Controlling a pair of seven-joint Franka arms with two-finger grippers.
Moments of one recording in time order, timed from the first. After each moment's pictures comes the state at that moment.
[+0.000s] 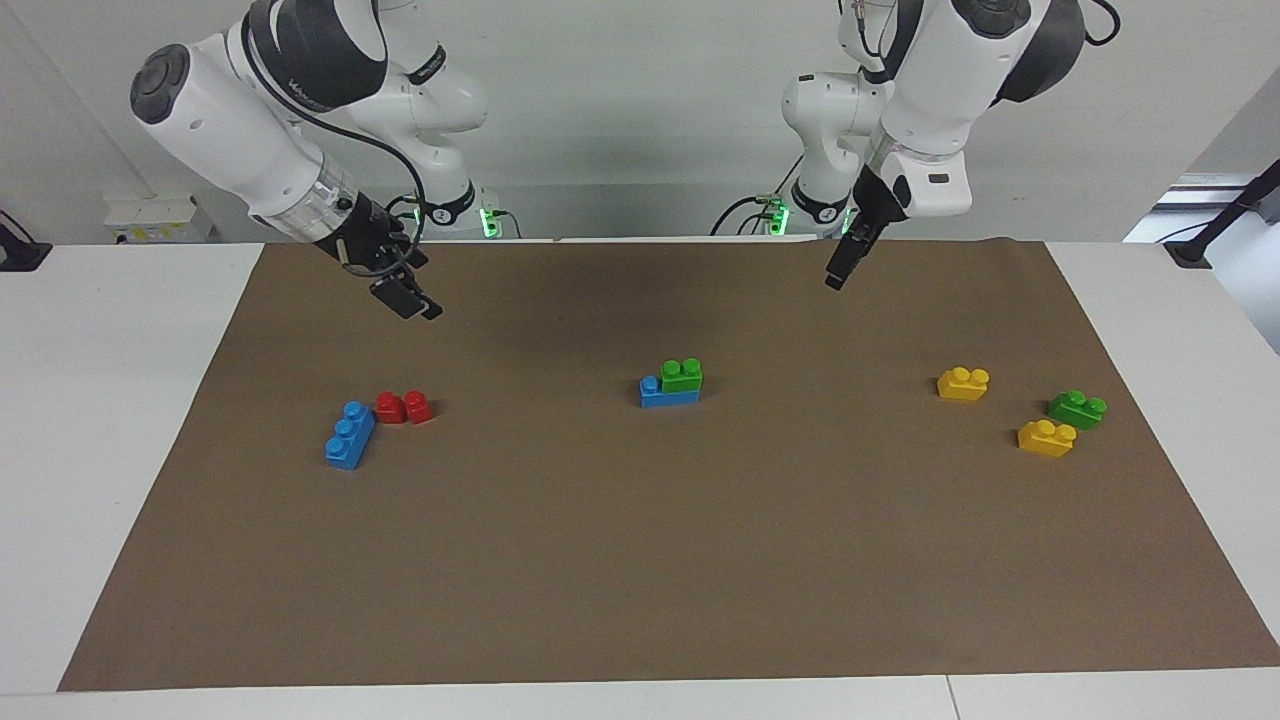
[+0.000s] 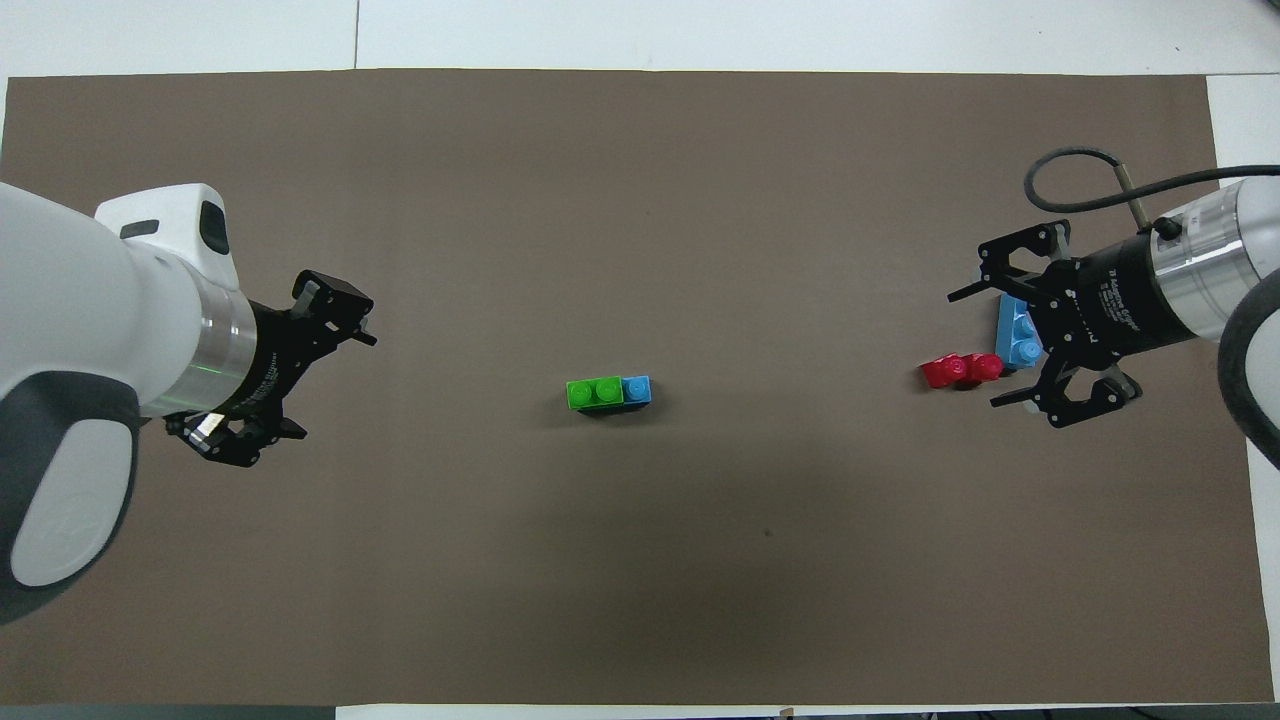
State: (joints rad) left arm -0.21 -0.12 -0.14 -1.81 -0.09 1.69 -1.24; right arm 0.04 0.00 -0.01 -1.76 0.42 1.63 1.27
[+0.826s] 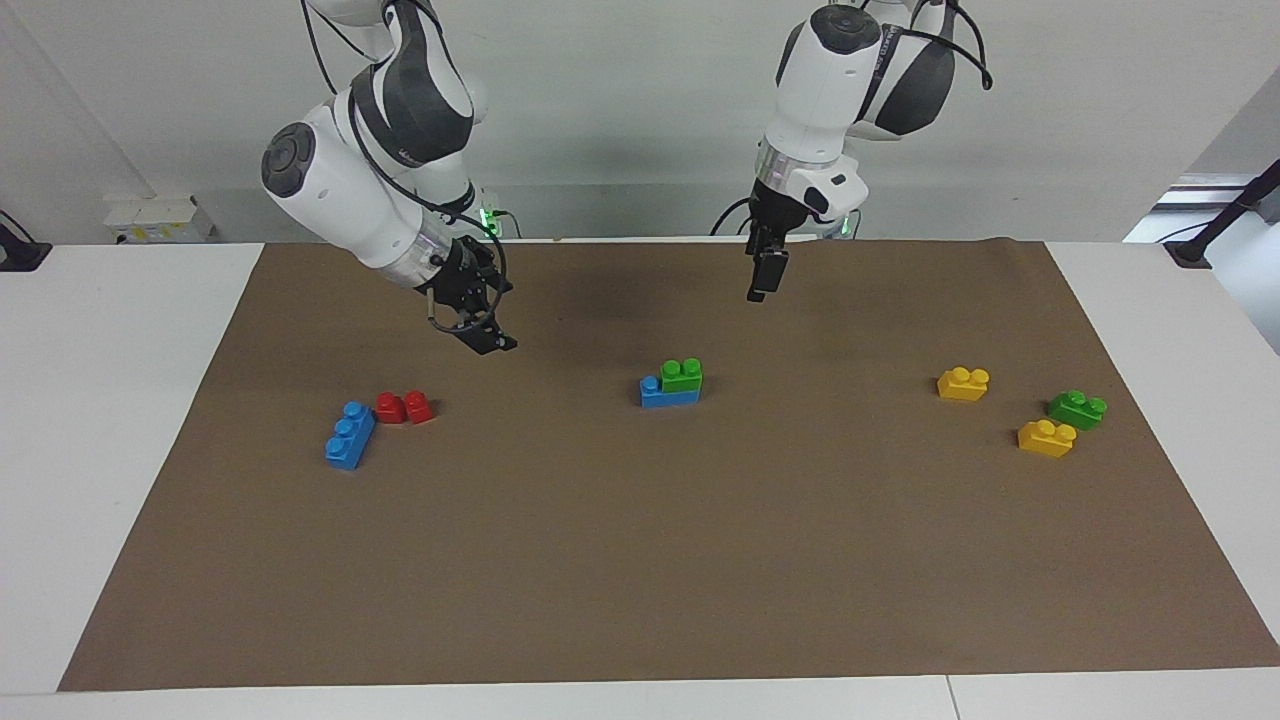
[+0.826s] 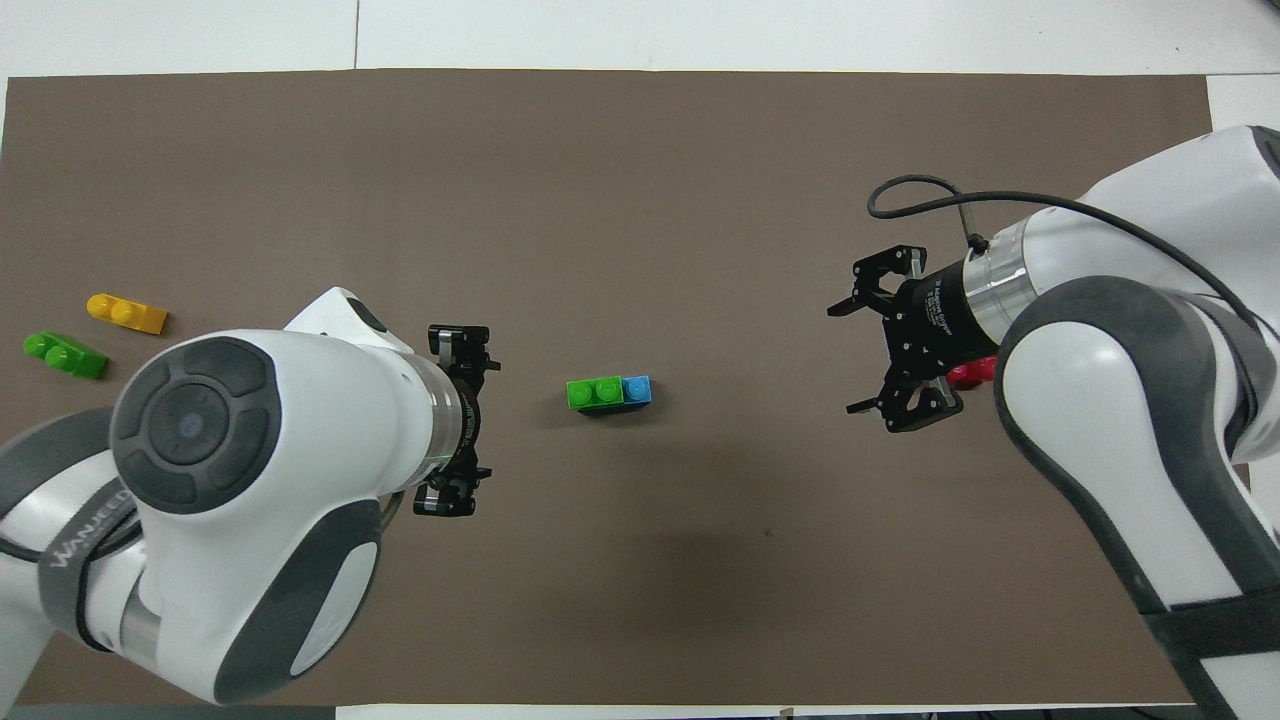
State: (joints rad) left arm -0.42 -0.15 -0.14 -2.00 -0.11 1.96 -1.95; right arm 0.20 0.05 -0.01 -1.87 0.49 1.82 1.55
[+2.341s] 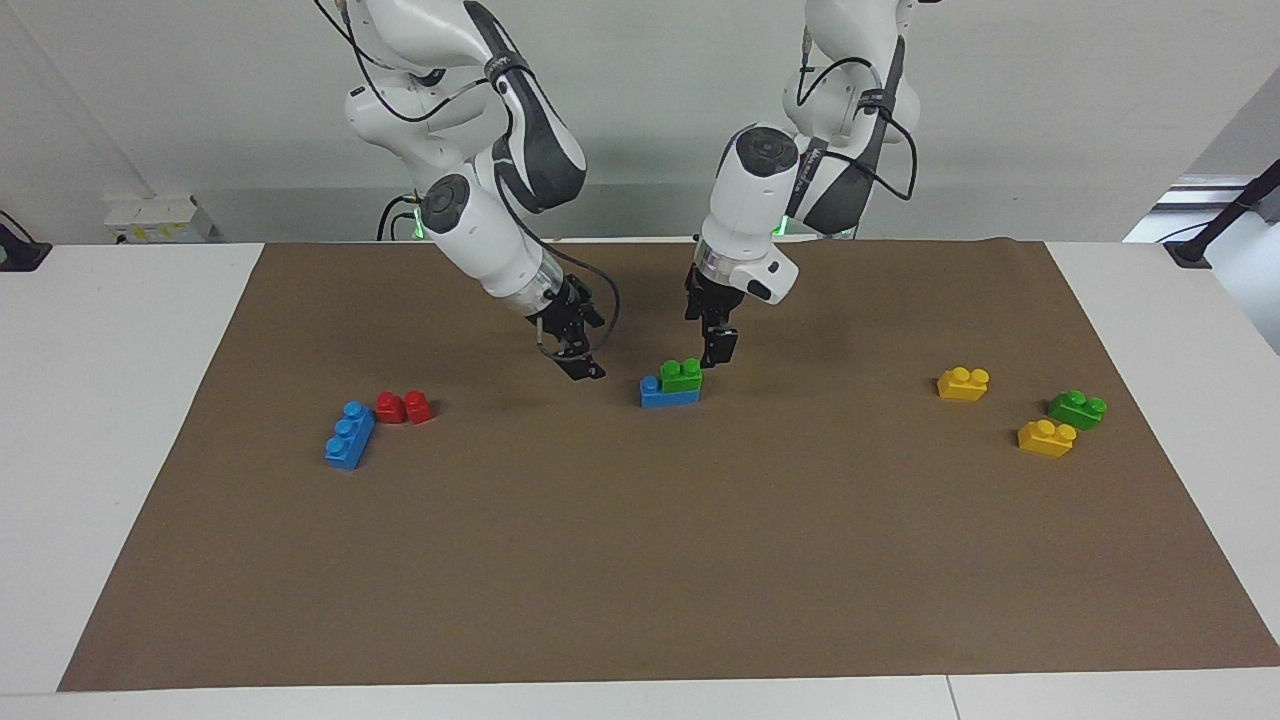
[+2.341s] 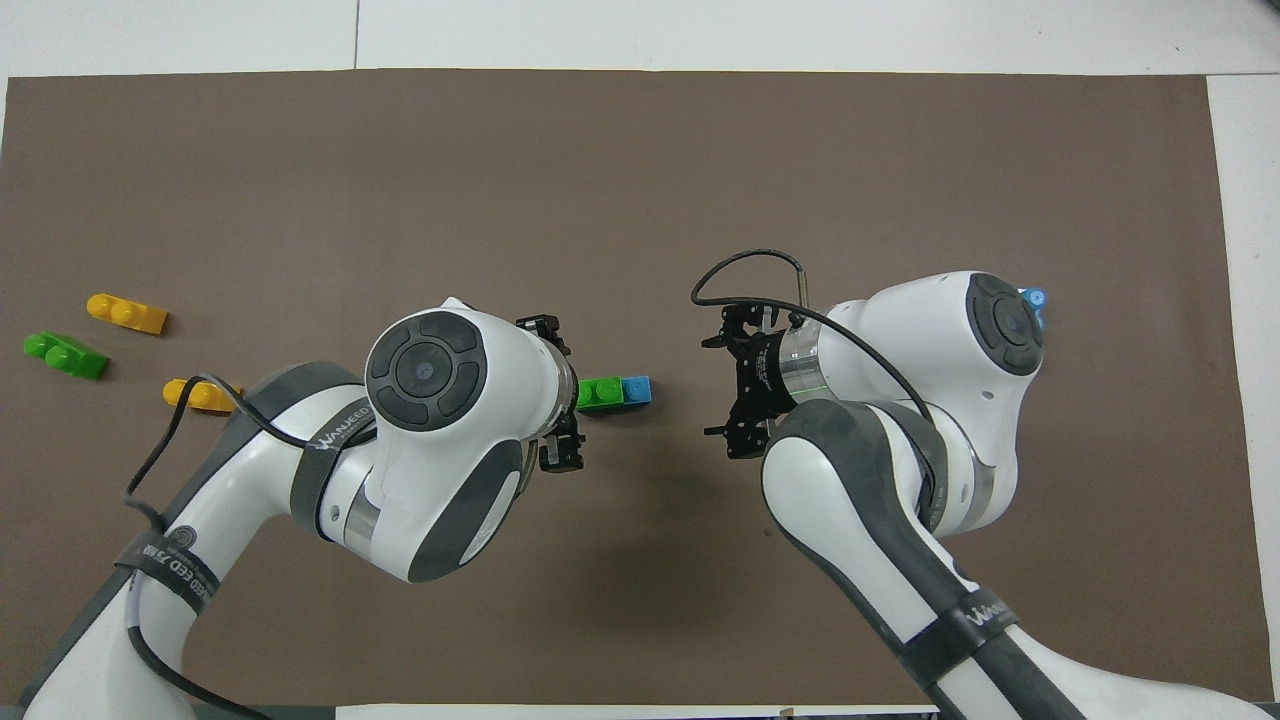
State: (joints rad) left arm -0.49 0.10 -0.14 -2.01 -0.11 2.20 -2.24; right arm 0.45 0.11 -0.01 -2.08 0.60 2.30 1.64
